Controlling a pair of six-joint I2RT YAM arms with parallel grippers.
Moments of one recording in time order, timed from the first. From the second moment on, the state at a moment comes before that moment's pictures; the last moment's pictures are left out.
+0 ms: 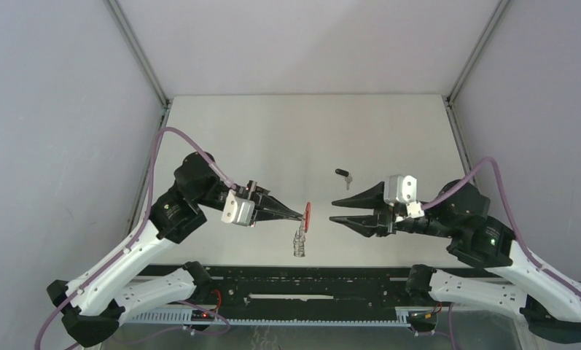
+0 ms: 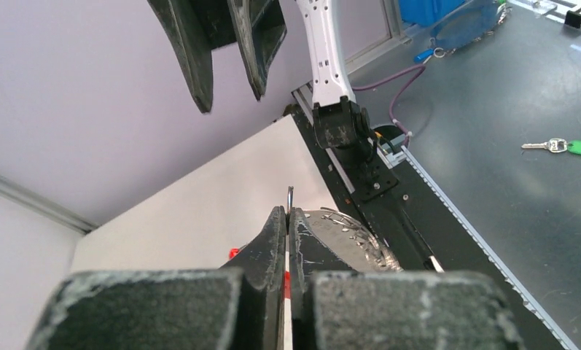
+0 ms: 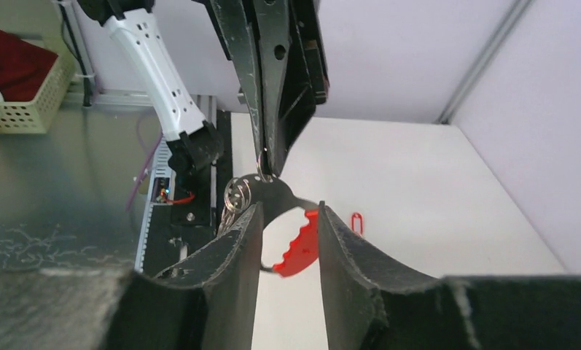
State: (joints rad) left arm -0.80 0.88 1.05 -0.24 1.06 0.50; right arm 1.08 0.68 1.09 -0.36 -0.30 -0.17
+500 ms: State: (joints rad) left arm -0.80 0.88 1.05 -0.06 1.11 0.35; right arm 1.09 0.77 1.00 -0.14 -0.47 -0.17
